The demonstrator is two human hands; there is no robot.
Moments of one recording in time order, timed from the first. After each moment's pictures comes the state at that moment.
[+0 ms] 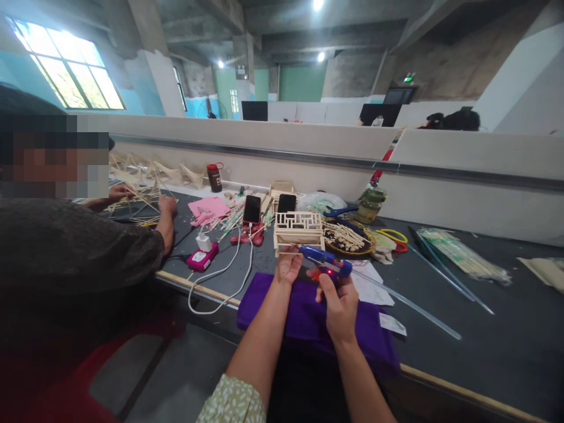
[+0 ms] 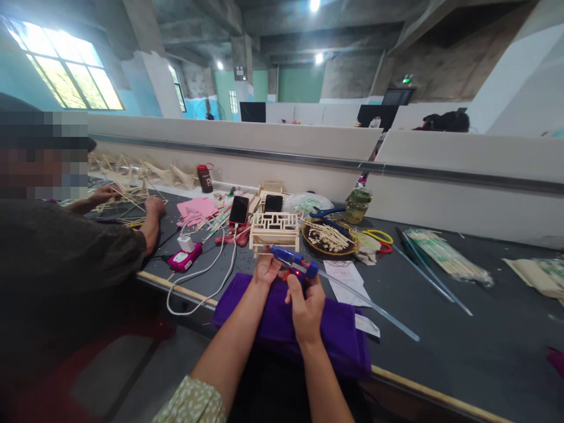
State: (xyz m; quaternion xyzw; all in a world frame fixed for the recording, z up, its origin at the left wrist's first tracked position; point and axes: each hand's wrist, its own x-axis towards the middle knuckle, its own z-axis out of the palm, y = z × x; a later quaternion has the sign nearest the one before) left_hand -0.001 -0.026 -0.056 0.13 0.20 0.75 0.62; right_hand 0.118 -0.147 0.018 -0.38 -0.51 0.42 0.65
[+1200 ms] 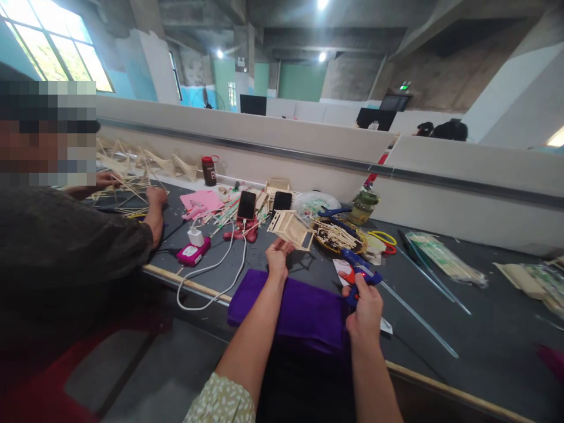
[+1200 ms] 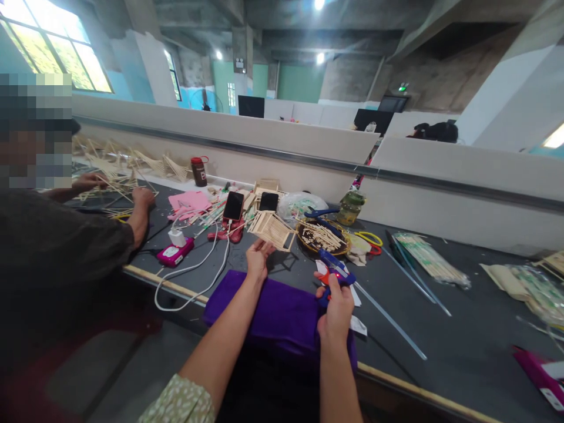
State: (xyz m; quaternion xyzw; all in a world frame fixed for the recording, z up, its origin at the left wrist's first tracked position) left_hand 0.001 -0.018 -0.049 0.15 0.33 0.81 0.47; right_hand 0.182 -0.109 -0.009 -0.46 -0.27 0.46 0.71
